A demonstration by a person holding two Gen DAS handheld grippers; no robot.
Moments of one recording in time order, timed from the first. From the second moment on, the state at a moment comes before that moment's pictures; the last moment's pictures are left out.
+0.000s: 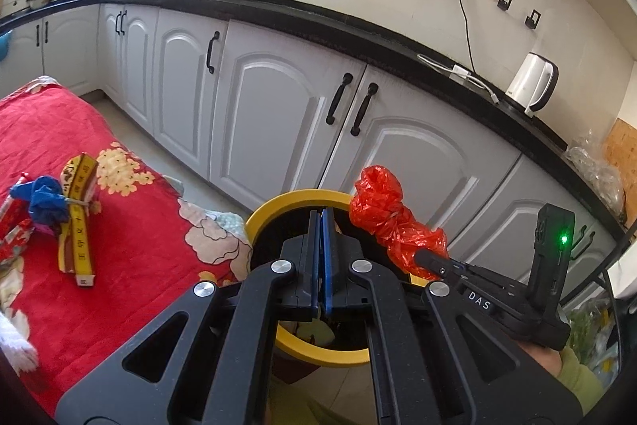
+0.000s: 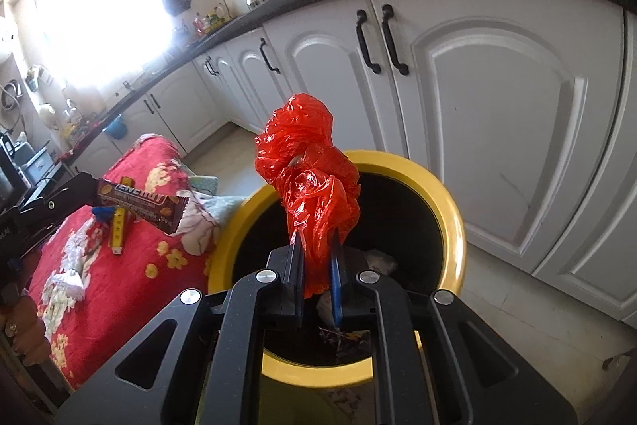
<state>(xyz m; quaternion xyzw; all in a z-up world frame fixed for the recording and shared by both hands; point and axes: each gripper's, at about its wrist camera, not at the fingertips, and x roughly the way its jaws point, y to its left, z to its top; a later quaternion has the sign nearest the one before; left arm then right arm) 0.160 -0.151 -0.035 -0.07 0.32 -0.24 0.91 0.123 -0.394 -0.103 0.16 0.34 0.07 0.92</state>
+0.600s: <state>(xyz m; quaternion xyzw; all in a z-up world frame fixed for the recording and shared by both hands) 0.174 -0.176 -0.062 -0.05 0.35 -0.25 0.90 0.130 -0.402 -0.134 0.17 0.38 0.06 0.91</state>
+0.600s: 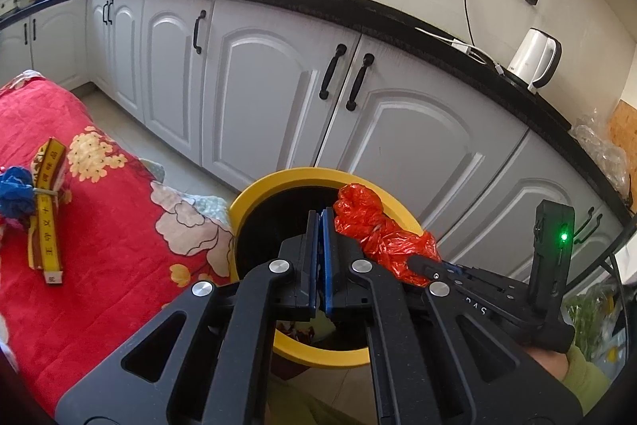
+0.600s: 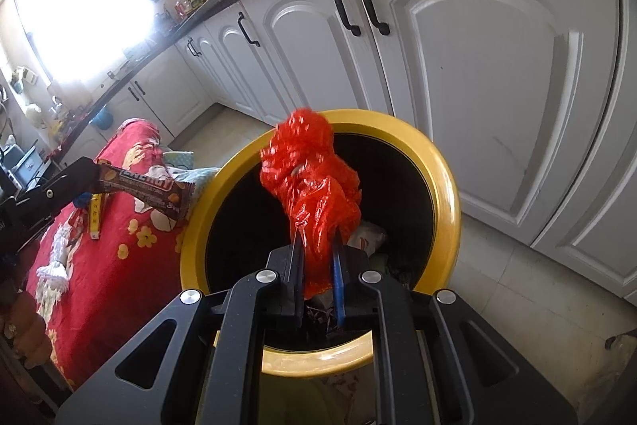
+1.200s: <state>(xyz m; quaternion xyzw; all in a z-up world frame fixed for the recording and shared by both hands) 0.177 -0.162 -0.068 -0.07 0.35 -0.22 0.91 0.125 -0.413 -0.123 0.18 0.36 0.03 0.91</state>
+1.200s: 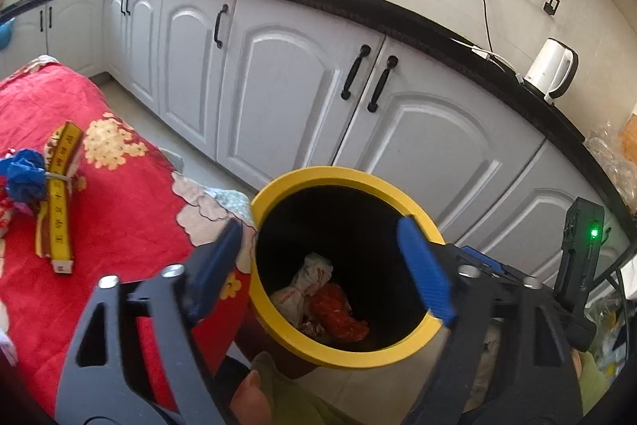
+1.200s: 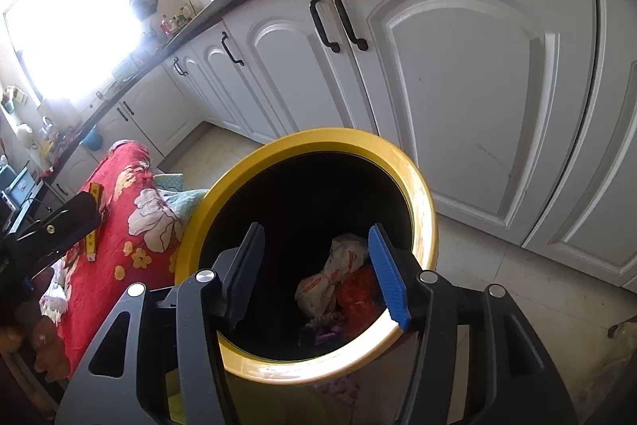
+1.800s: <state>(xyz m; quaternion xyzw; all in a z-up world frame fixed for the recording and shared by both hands) 0.163 -0.141 -0.054 -0.06 0.33 -0.20 0.92 0.119 -0.404 -0.101 0.18 0.33 0.03 0.93</state>
